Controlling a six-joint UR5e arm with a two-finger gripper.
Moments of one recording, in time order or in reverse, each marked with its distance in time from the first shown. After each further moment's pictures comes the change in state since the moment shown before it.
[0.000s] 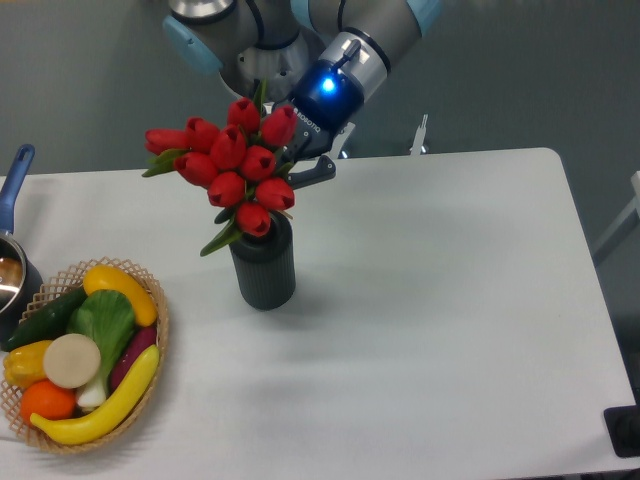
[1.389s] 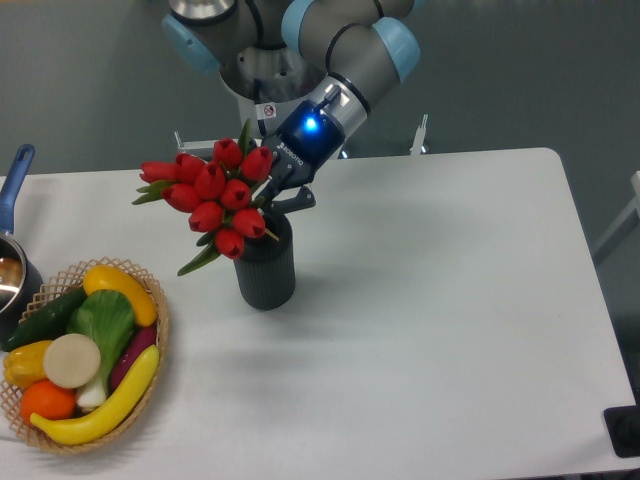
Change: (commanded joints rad) arm -0.014 -0.055 -0.135 0.006 0.009 0.221
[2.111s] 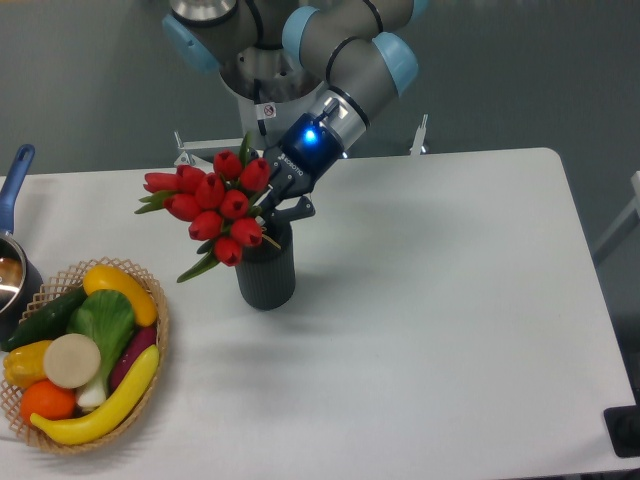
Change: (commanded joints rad) arm 0.008 -0.026 -0.017 0.005 0.008 0.060
